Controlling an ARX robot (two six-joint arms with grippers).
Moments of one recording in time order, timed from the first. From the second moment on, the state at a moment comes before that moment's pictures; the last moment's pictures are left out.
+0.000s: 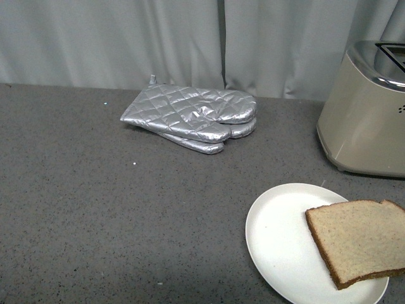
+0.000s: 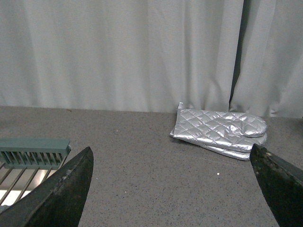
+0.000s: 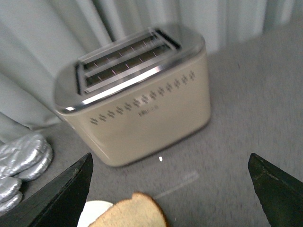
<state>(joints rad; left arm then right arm) 0.00 0.00 0.02 0.00 0.00 -0.01 0.03 0.76 0.09 0.39 0.32 0.38</state>
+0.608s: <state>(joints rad) 0.00 0.00 0.02 0.00 0.00 -0.01 0.02 1.75 0.03 1.04 0.32 0.90</state>
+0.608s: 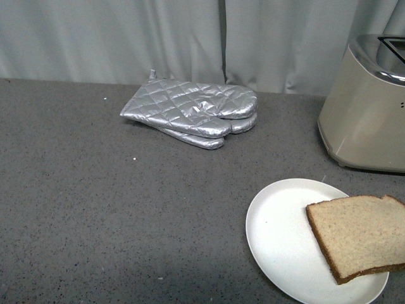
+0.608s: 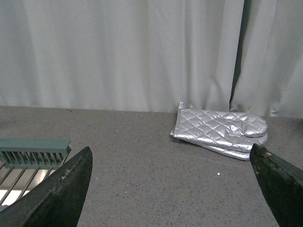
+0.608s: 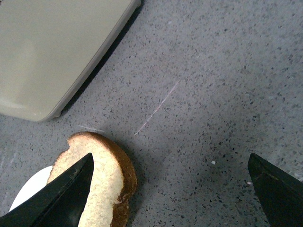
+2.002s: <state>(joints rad) 0.00 0.00 0.02 0.00 0.00 -0.01 0.16 2.23 0.41 1.18 0.29 0.97</state>
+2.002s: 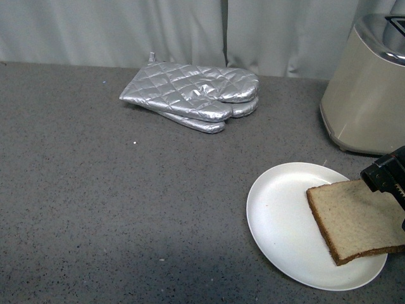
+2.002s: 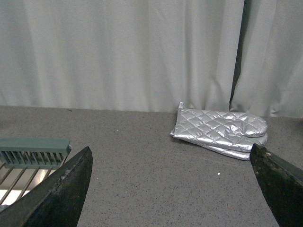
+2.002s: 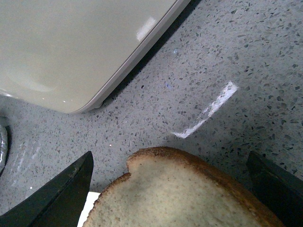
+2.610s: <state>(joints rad) 0.00 0.00 0.02 0.00 0.00 -0.01 0.19 1.57 0.53 0.71 0.31 1.02</state>
